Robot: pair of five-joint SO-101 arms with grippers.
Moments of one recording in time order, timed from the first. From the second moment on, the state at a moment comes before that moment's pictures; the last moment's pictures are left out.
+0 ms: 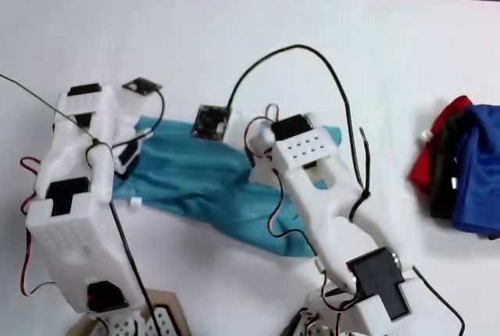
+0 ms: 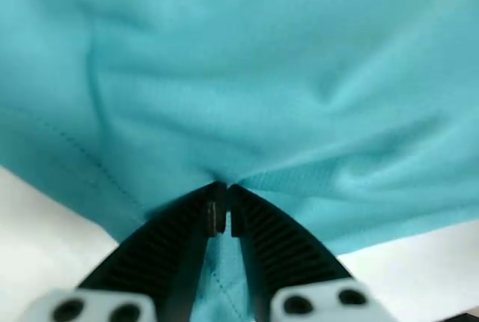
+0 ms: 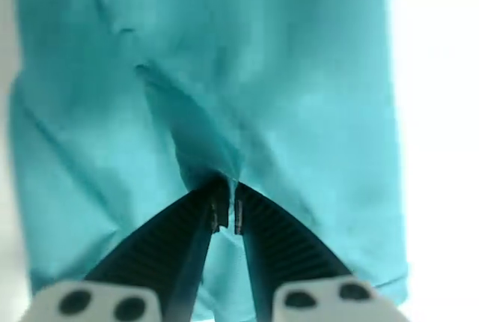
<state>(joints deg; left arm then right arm) -18.0 26.7 6.8 77.5 -35.9 -26.4 -4.8 26.7 64.8 54.2</state>
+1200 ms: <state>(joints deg) -18.0 26.7 6.8 77.5 -35.9 -41.8 -27.9 54.5 77.8 48.6</state>
